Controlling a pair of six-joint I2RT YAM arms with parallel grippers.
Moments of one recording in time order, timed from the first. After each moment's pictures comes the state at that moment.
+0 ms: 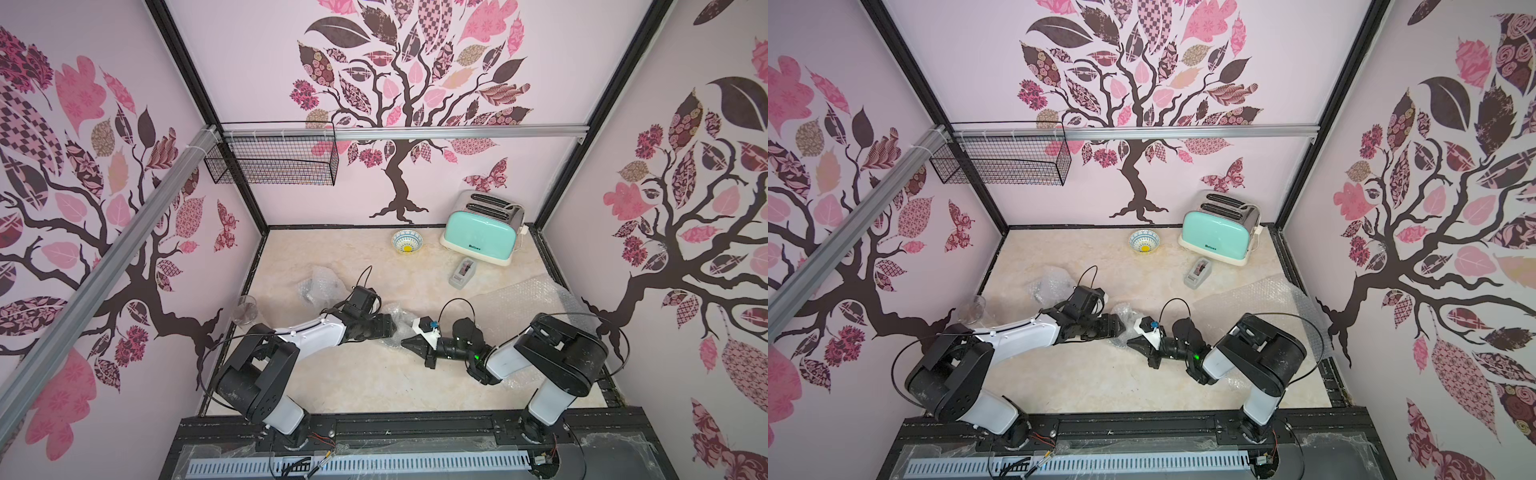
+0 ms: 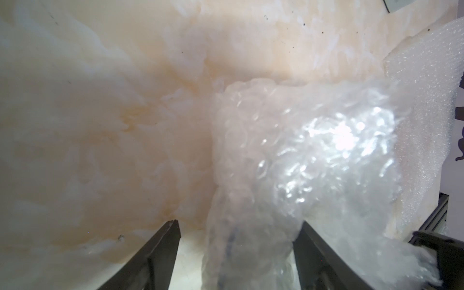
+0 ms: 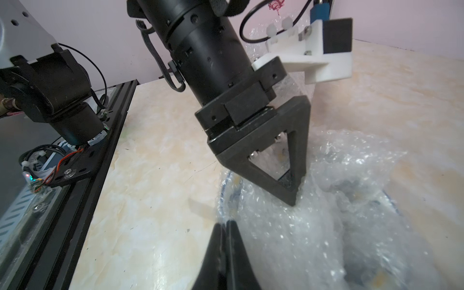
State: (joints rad) left arm -0.57 1.55 0.75 -0.20 0.26 -0.60; right arm 0.78 1.72 0.33 1.15 -0.52 0.00
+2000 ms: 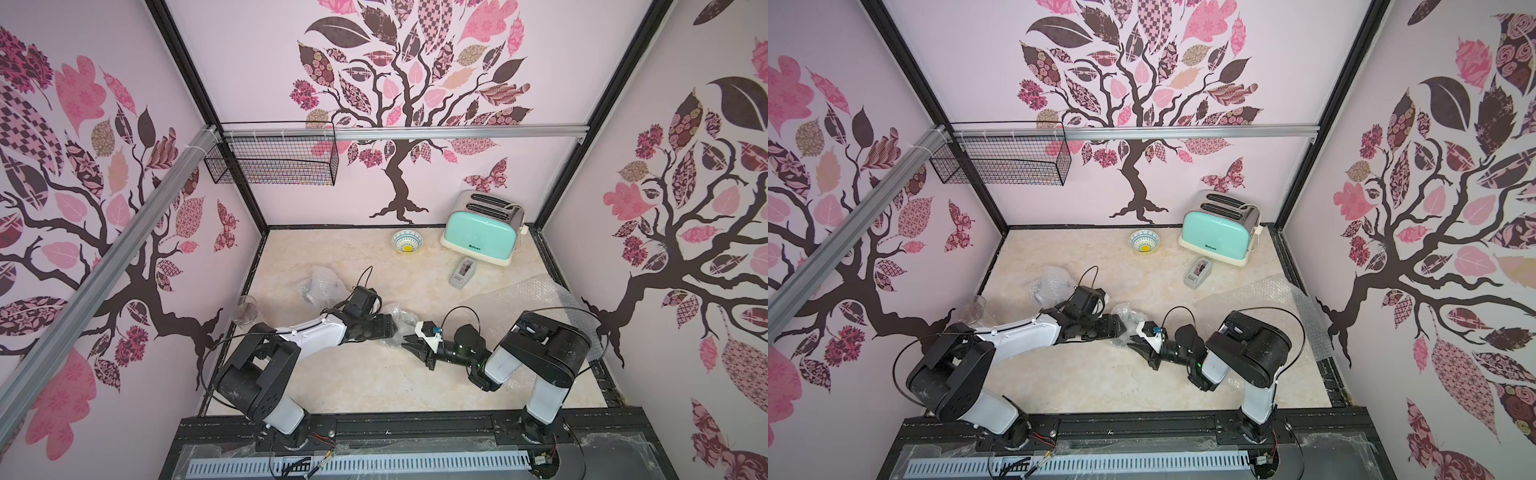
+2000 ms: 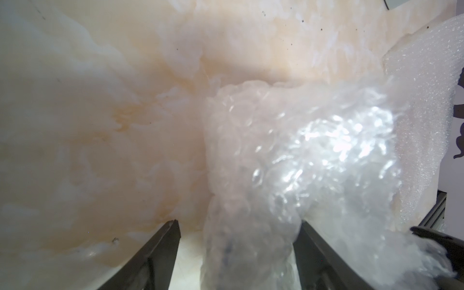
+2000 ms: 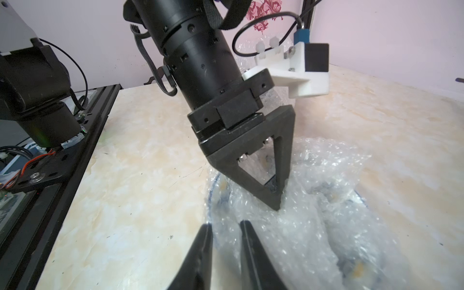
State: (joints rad) left arm -0.58 1.56 0.75 -0.20 0.27 -0.60; right arm 0.80 1.79 0.28 1.34 -0.41 -0.02
